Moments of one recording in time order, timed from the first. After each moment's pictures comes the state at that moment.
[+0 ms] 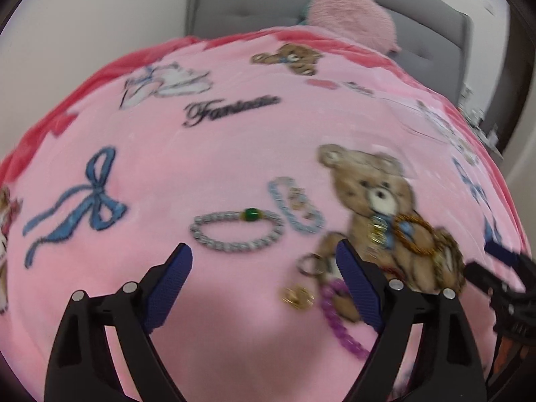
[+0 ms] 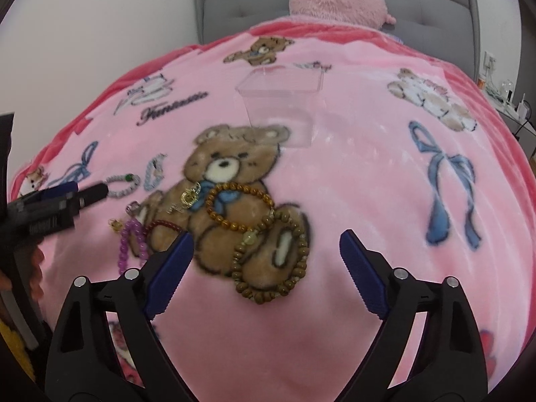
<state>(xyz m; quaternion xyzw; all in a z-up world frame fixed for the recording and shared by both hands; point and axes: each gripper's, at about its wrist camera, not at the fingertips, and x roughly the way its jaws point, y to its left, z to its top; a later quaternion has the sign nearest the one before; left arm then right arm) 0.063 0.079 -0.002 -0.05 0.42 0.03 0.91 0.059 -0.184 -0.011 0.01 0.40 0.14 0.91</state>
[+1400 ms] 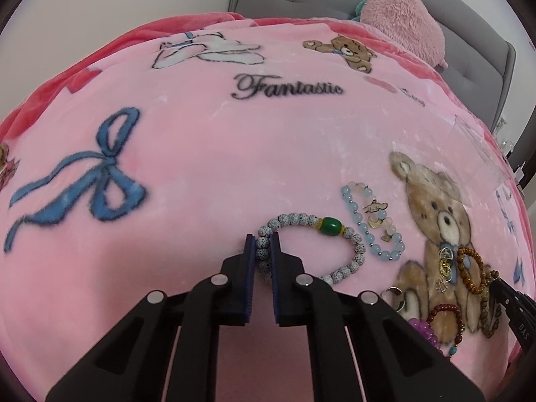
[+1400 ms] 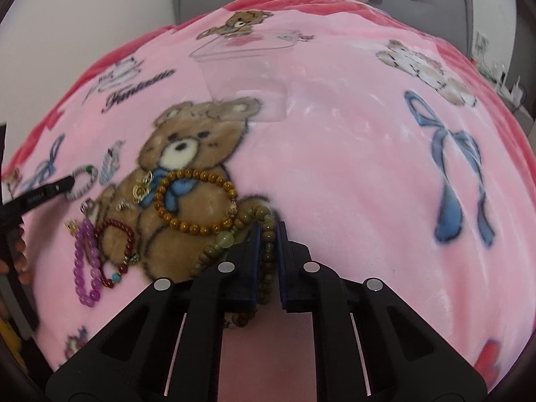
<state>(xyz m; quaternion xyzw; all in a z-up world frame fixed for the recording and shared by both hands) 0.089 0.121 -0.039 -0.10 0.43 0.09 0.89 0.088 -0.195 -0.039 0.02 0.43 0.11 0.90</state>
